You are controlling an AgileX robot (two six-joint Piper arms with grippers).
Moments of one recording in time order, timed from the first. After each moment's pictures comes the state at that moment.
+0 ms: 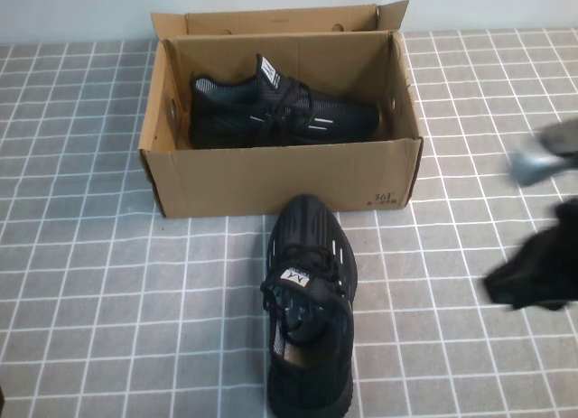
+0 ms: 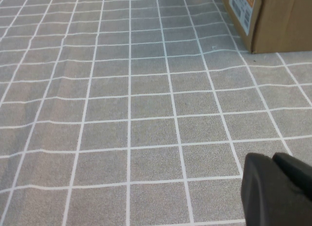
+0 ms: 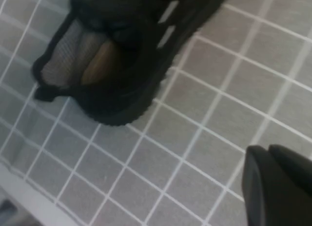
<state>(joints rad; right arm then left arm) 0.36 1.20 -0.94 0.48 0.98 -0.30 -0.07 -0.01 0.03 0.05 0.39 0.04</state>
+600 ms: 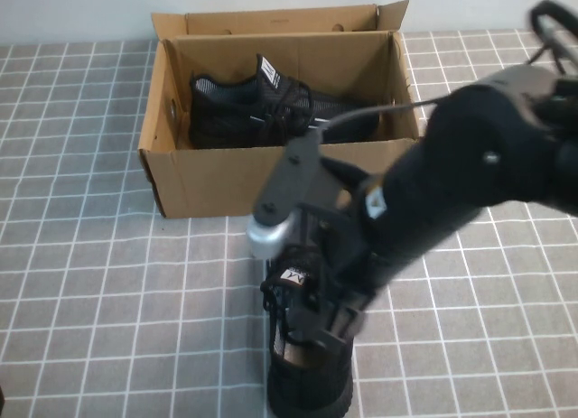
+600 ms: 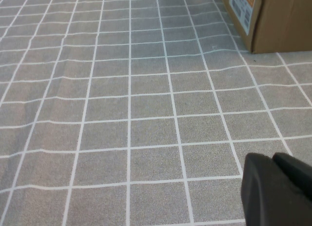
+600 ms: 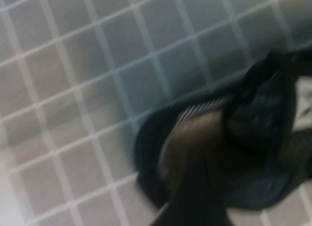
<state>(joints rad) 0.83 1.60 -1.36 0.28 0.96 -0.47 -0.07 -0.01 0.03 0.05 0.39 0.04</state>
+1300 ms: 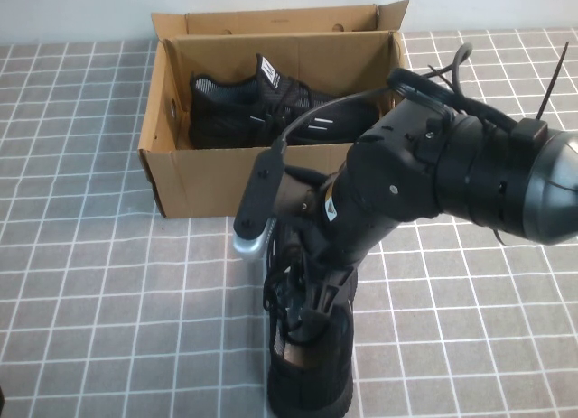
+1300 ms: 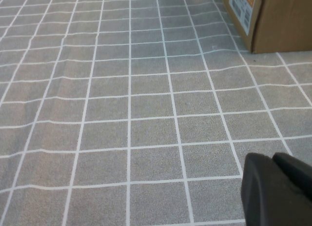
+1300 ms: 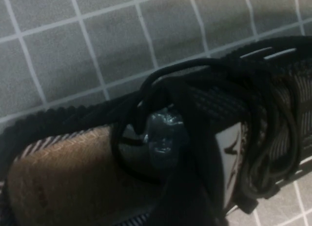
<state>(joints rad) 0.83 1.80 -1.44 0.00 0.83 -0.46 -0.07 -0.01 0.03 0.05 0.39 0.04</state>
